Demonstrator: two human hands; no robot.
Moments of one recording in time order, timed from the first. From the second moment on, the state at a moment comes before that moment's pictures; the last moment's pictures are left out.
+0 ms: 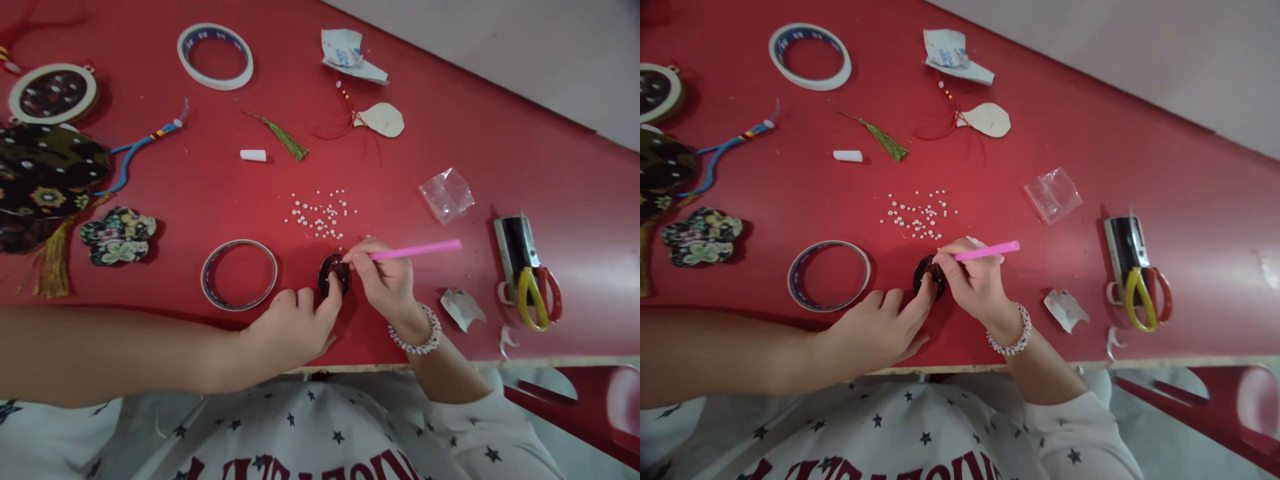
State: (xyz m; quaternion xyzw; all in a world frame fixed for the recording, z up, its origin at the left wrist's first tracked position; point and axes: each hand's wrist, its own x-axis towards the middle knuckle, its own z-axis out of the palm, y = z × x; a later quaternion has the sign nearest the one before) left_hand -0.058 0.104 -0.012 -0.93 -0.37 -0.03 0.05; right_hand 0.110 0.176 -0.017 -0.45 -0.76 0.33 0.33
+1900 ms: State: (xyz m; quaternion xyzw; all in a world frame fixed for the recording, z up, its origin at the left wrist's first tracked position) left_hand -0.058 0.105 -0.013 -0.93 -0.36 -0.05 0.08; right_hand 0.113 0.178 -0.014 -0.45 -0.80 0.33 0.24
